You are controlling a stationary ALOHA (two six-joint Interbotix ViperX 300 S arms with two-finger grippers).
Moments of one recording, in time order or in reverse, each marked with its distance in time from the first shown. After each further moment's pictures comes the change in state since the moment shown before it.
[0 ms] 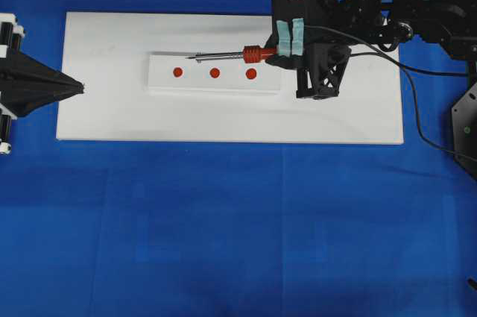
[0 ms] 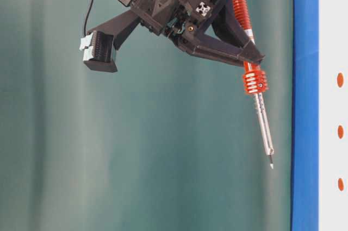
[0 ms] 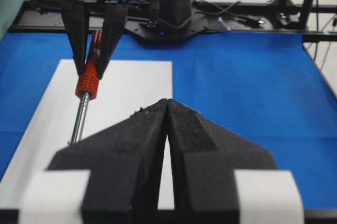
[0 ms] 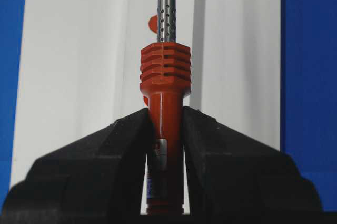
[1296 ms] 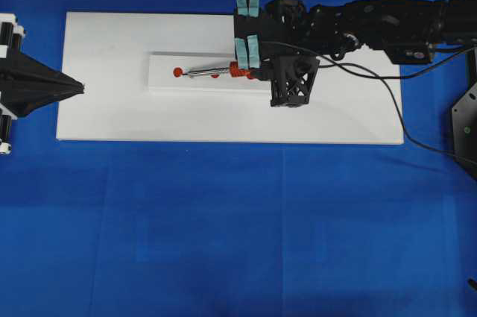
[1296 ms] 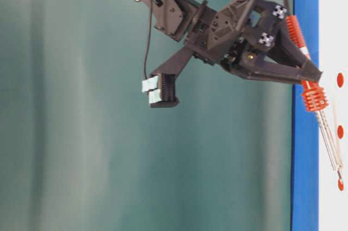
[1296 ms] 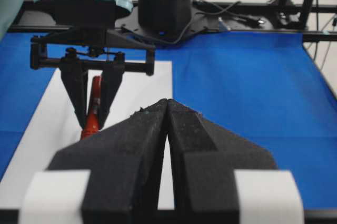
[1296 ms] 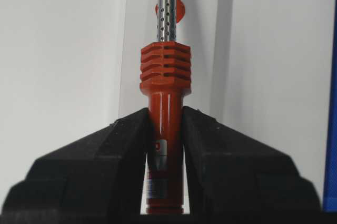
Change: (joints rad) left arm 0.000 0.000 0.002 -0.002 0.000 0.000; right arm 0.009 0.230 -0.081 0.000 -0.014 0.005
